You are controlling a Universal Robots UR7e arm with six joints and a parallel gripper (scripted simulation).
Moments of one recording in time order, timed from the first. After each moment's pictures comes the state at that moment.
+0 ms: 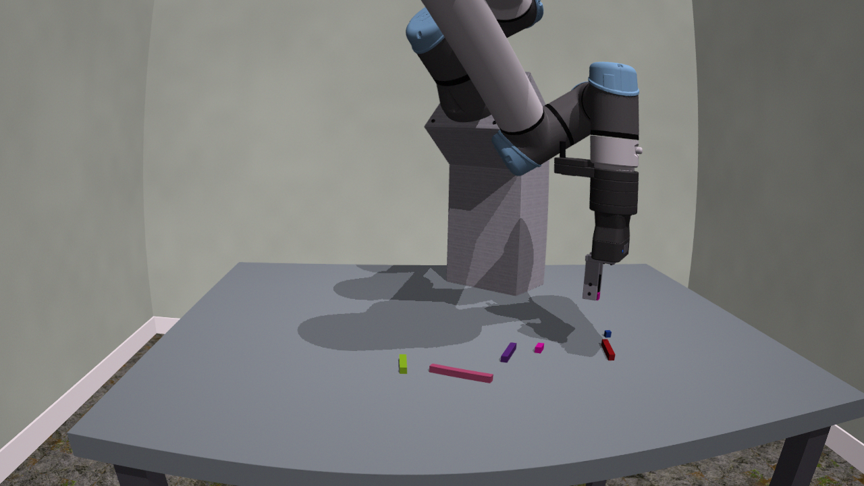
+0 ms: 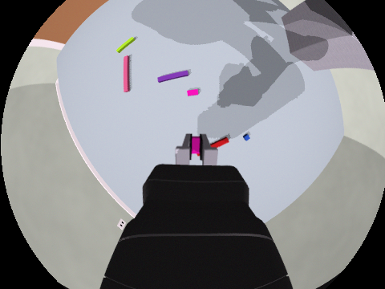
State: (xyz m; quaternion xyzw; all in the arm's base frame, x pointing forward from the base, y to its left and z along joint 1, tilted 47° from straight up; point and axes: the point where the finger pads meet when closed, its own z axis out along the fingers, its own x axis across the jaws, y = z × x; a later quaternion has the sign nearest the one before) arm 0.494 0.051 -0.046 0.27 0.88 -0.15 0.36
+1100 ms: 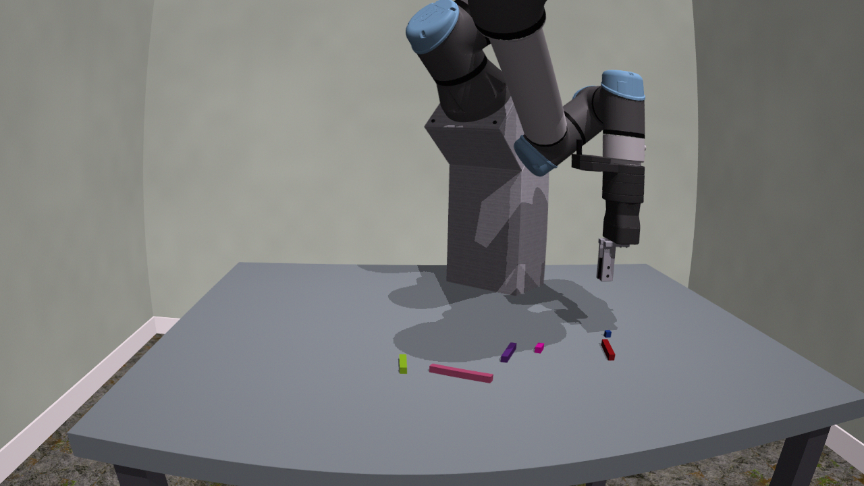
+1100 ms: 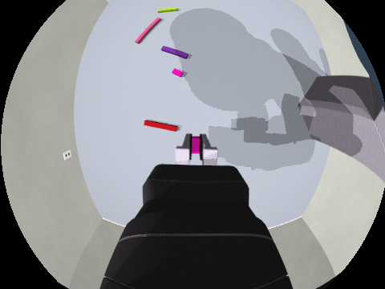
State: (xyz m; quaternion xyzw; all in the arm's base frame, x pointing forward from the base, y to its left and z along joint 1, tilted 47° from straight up) arm 0.430 0.083 -0.112 -0.04 0.92 -0.27 0.30
